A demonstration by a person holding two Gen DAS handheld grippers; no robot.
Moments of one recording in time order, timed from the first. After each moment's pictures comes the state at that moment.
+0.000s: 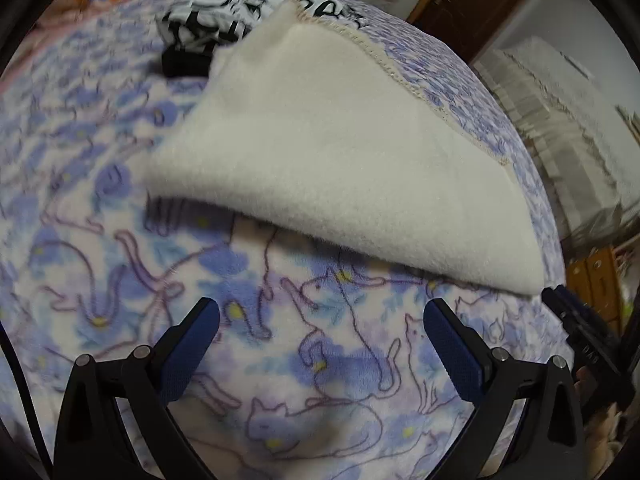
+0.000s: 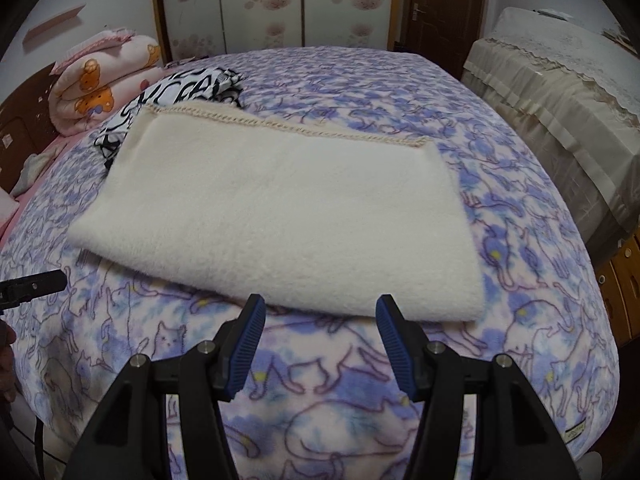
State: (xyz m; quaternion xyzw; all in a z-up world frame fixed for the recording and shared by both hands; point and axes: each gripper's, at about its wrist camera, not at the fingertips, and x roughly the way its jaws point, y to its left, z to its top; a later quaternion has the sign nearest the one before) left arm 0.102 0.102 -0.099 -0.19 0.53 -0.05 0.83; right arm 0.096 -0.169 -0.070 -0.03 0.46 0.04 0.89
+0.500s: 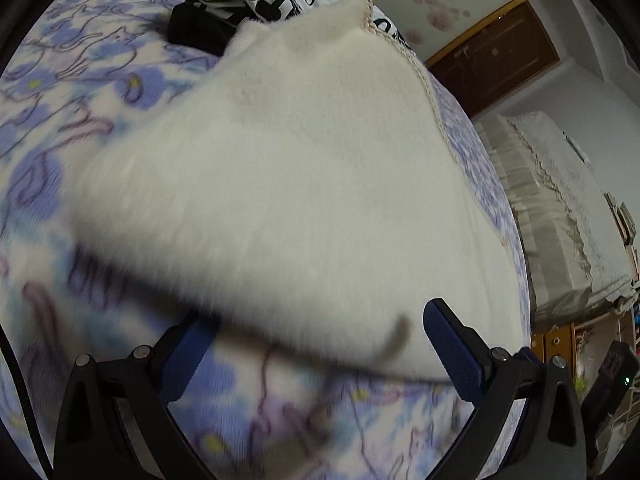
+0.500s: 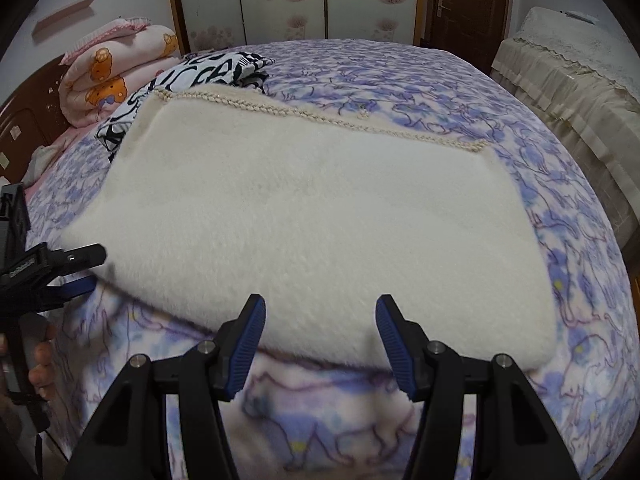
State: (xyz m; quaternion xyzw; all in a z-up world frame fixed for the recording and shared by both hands) left arm 0.177 0.132 -0.168 -0.31 0.47 -0.05 0.83; right arm 0.151 -0.135 -0.098 -0.02 0.45 0.07 0.89
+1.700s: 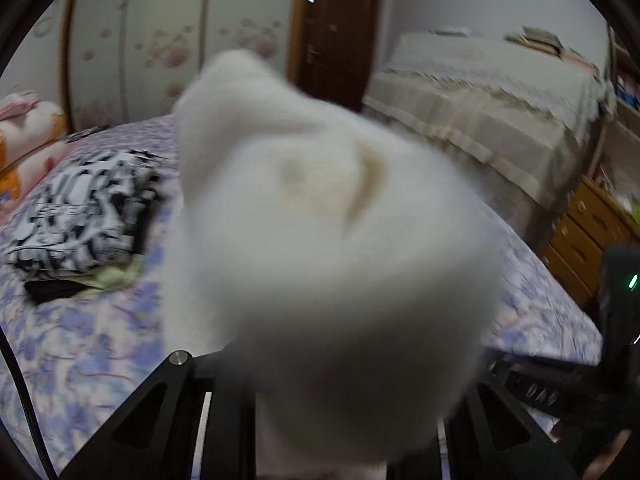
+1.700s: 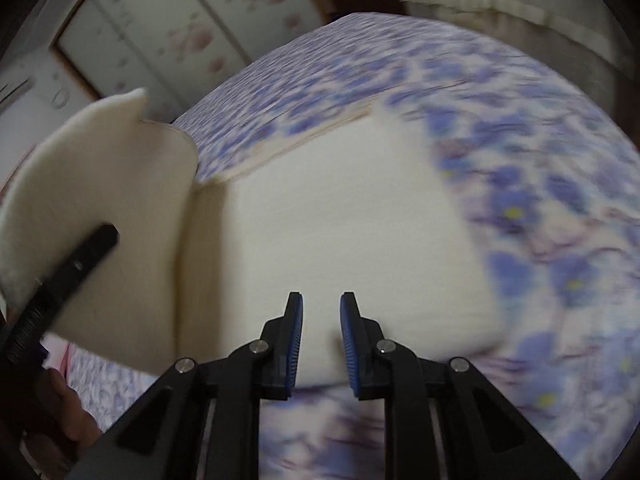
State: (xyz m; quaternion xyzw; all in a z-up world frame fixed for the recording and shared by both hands) left arm 0.214 -0.168 -0.057 0.02 0.35 -0.17 0.92; right arm 0.138 -0.311 -0.094 0.22 0.44 -0.01 0.87
